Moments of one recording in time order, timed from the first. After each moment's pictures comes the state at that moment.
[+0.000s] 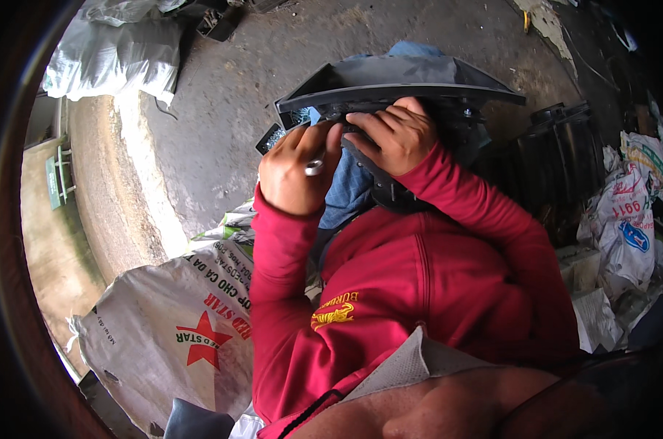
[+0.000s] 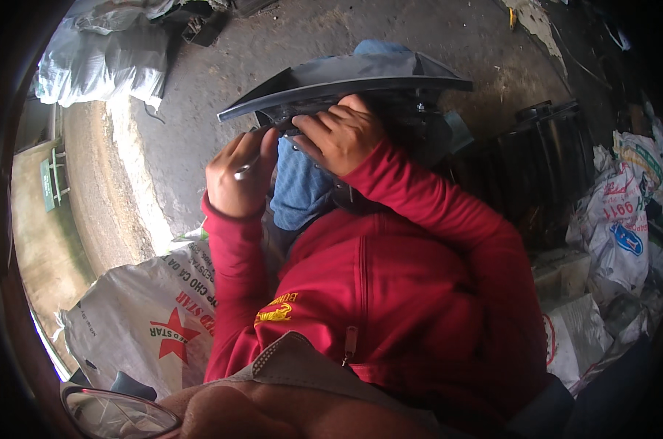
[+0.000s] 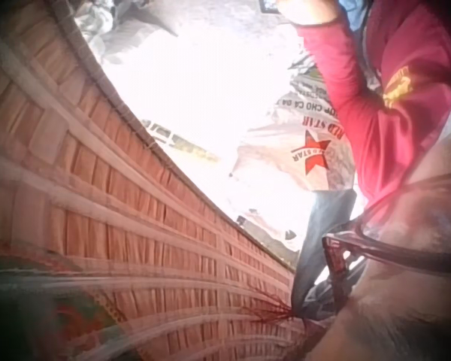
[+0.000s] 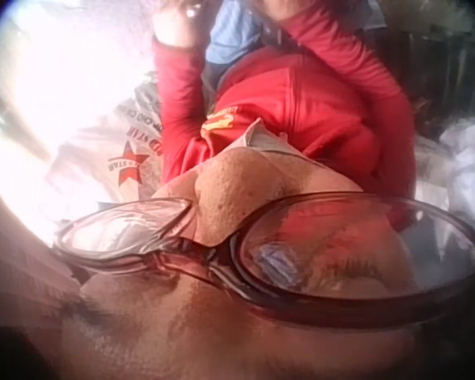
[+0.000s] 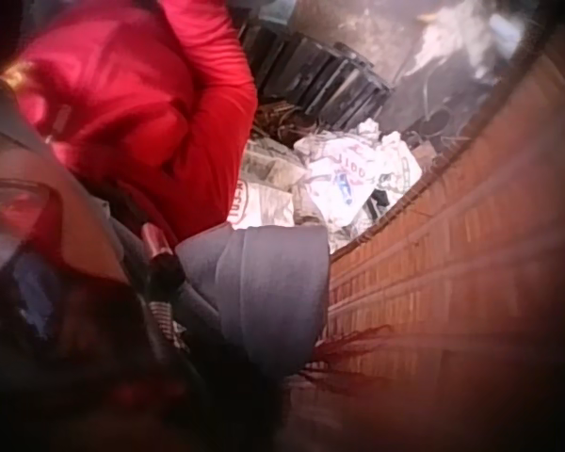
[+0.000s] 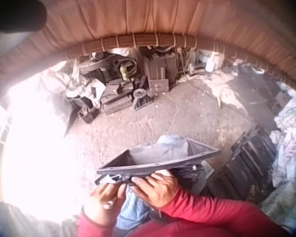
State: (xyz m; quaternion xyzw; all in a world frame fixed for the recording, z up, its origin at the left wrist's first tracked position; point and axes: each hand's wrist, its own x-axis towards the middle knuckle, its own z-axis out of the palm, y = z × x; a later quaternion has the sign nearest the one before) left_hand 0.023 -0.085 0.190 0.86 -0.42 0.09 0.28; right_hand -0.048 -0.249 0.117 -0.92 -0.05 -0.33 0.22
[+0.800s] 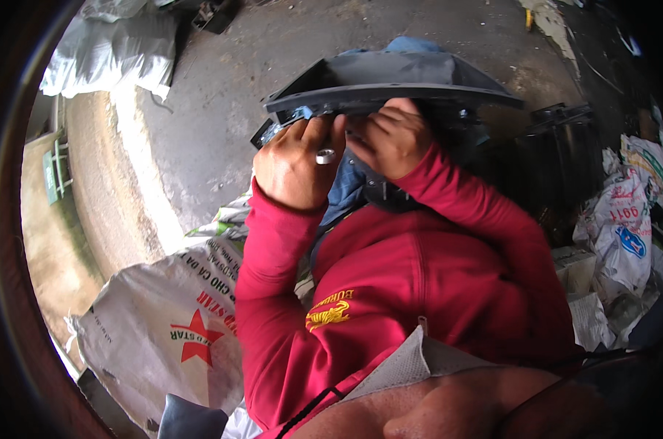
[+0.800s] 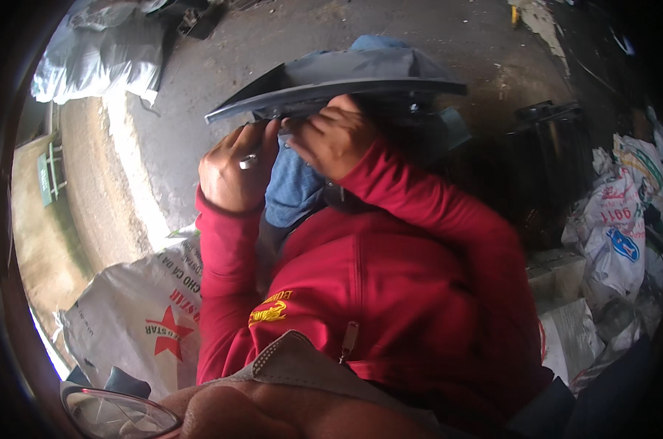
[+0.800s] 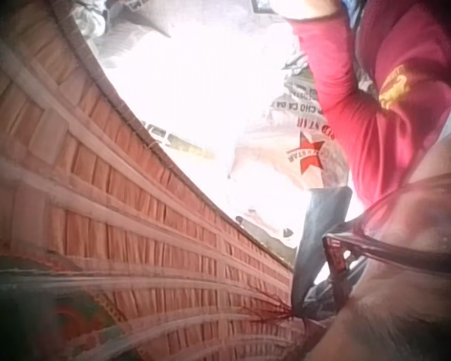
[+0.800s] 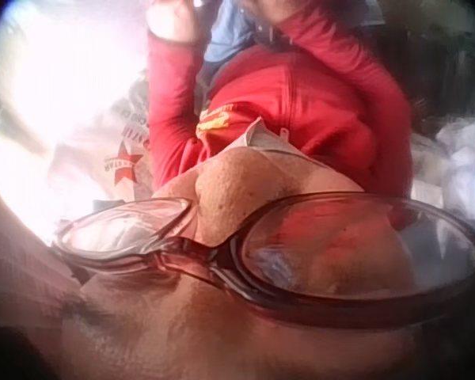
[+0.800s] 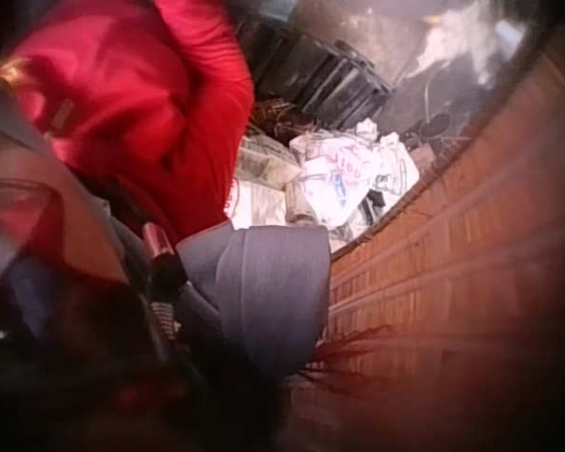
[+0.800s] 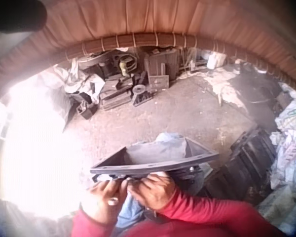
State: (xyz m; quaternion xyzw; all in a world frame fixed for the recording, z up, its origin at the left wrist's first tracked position) left_hand 0.022 -0.100 0.187 0.87 -0.41 0.09 0.24; right_hand -0.052 -0.257 0.116 -0.91 -0.07 -0.31 0.26
